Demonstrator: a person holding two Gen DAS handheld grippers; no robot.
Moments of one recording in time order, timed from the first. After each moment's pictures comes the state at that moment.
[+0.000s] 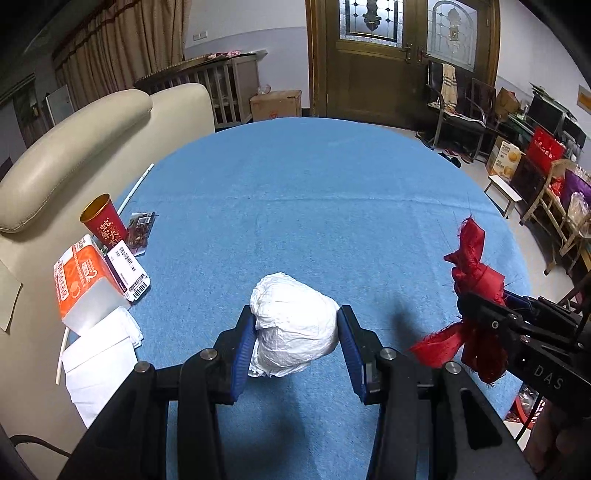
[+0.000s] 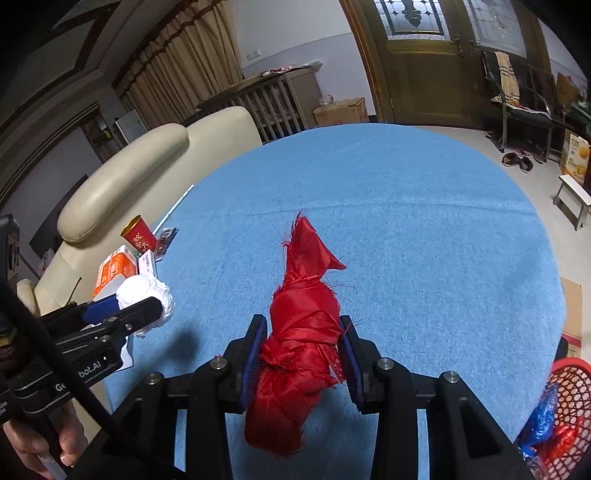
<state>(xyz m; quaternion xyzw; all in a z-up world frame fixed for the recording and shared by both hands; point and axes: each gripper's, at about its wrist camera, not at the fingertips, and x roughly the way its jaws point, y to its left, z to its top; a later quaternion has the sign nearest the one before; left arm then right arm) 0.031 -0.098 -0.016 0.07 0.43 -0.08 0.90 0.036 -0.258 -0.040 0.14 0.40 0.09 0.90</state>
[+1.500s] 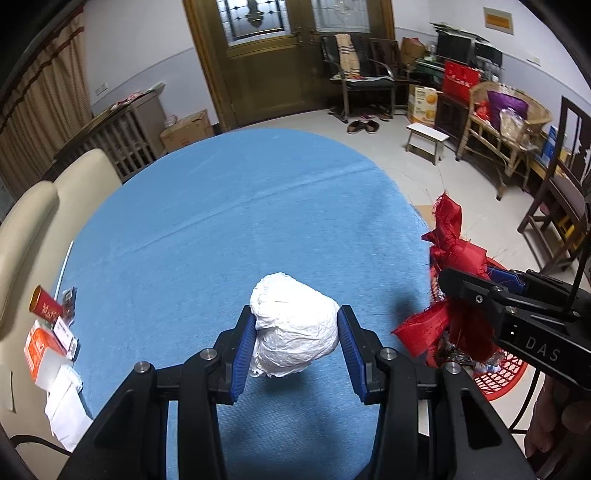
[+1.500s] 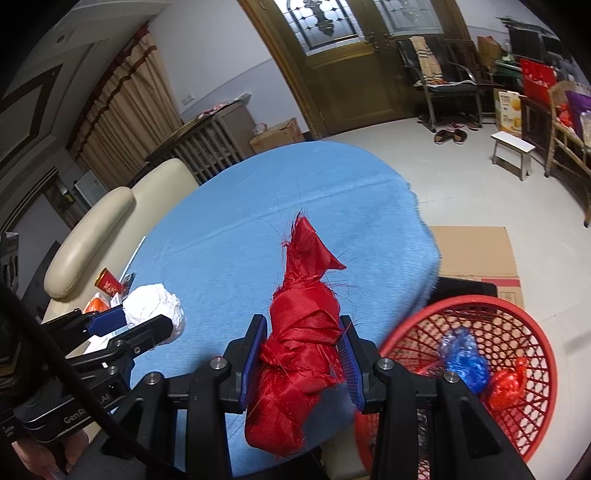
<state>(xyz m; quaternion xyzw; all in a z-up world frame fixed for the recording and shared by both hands) -0.035 -0.261 -0.009 0.20 0.41 -0.21 0.87 -0.070 -0.419 -0.041 0.22 0.37 -0.01 0.90</state>
